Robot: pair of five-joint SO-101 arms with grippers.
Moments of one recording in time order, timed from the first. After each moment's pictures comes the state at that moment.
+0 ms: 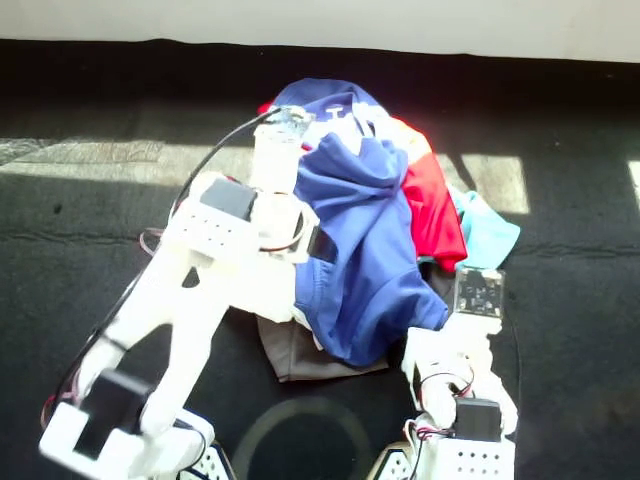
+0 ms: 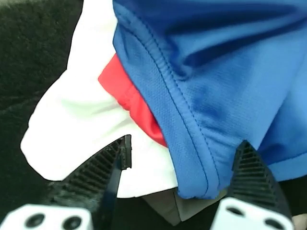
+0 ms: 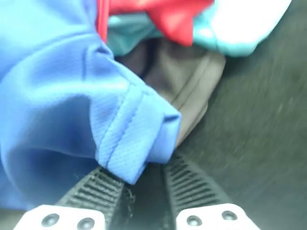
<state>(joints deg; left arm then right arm) 16.5 -6.2 18.2 66.6 9.1 1.0 -104.9 95.8 66.6 3.9</state>
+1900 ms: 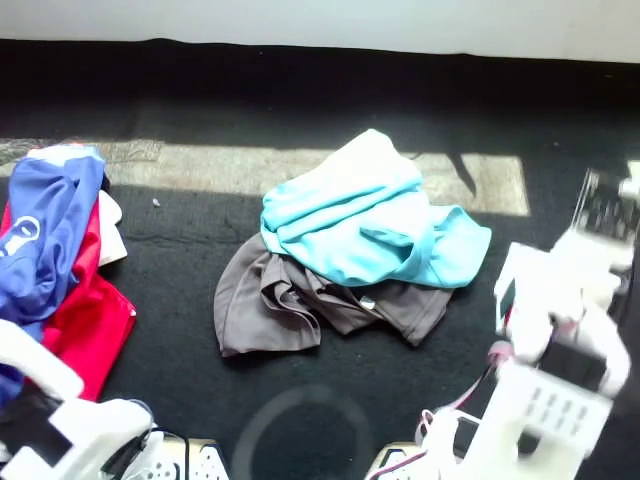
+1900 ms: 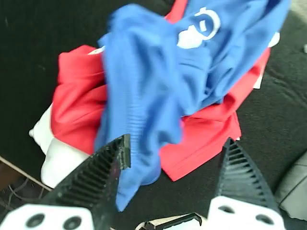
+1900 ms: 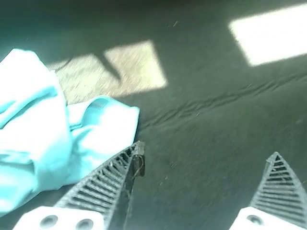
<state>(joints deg) -56.8 -7.6 -20.9 100.5 -18.0 18.2 -56.0 37.2 68.0 6.3</state>
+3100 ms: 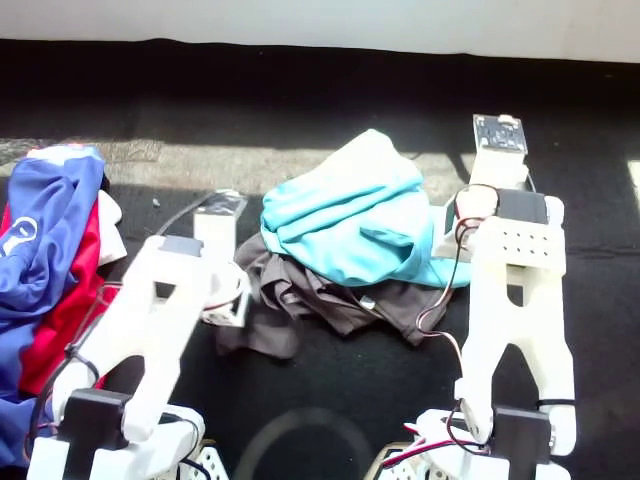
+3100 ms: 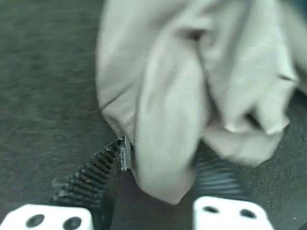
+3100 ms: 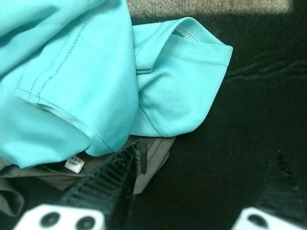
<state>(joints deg) 0.1 -15.0 49.8 59.6 0.4 1.7 -16.0 20.5 74.6 3.2</state>
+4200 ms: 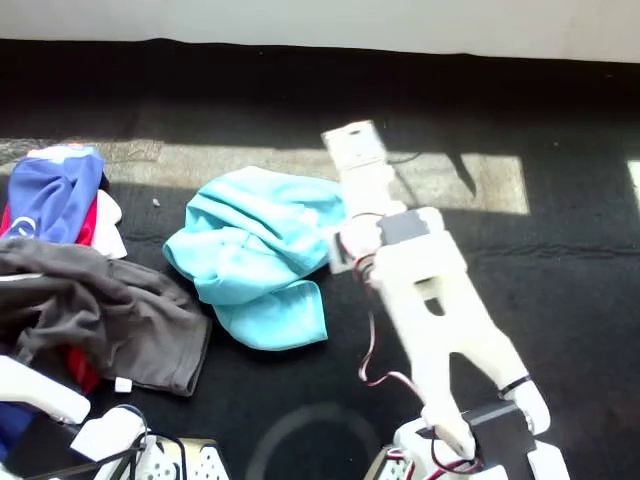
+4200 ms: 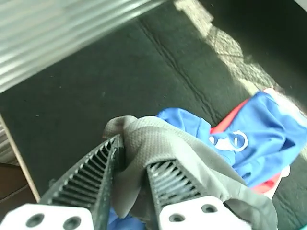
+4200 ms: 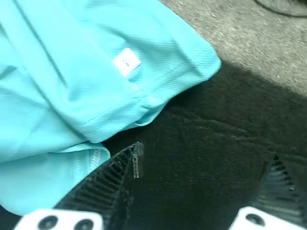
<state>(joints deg) -70.6 -15.0 -27.1 85.1 -7.1 -26.5 -15.2 29.8 55.1 3.1</state>
